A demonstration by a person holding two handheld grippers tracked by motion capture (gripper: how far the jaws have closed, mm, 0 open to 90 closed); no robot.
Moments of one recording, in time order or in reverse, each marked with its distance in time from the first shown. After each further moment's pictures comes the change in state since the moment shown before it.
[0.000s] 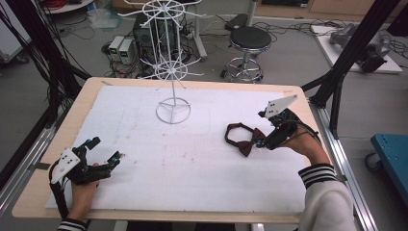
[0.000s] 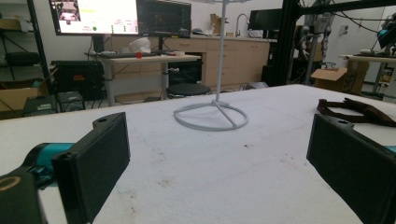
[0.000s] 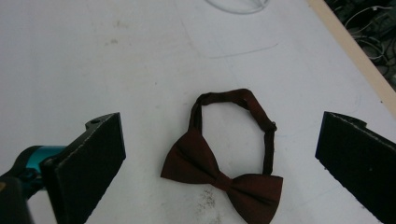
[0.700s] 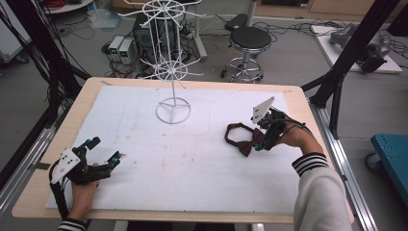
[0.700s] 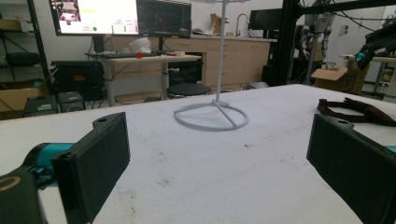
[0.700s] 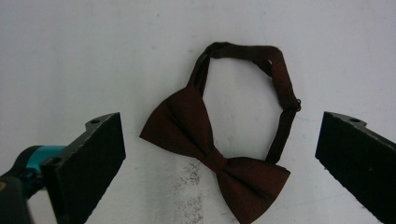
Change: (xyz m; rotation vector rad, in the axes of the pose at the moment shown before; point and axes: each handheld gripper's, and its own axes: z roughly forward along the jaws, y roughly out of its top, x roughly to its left) left arm 0.000 0.000 0.000 0.001 0.000 0.006; right arm -0.019 -0.002 0.043 0.212 0.114 -0.176
